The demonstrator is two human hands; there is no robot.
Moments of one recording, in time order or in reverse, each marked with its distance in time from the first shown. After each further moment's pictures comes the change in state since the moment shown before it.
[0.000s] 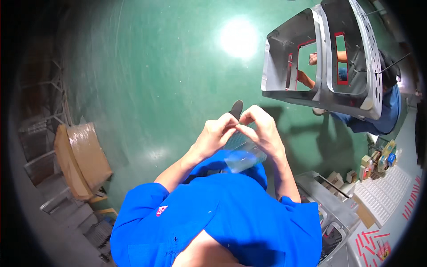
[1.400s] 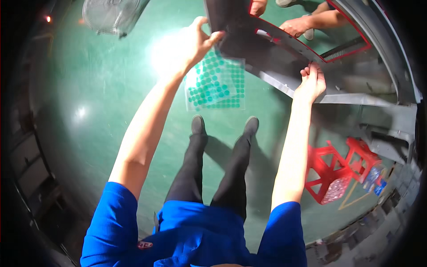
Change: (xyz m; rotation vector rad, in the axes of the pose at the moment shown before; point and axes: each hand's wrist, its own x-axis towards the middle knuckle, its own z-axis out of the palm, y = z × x) left_hand 0.568 -0.118 0.032 0.655 -0.576 0.551; right_hand 0.144 0.320 -0.017 0.478 2.322 0.304
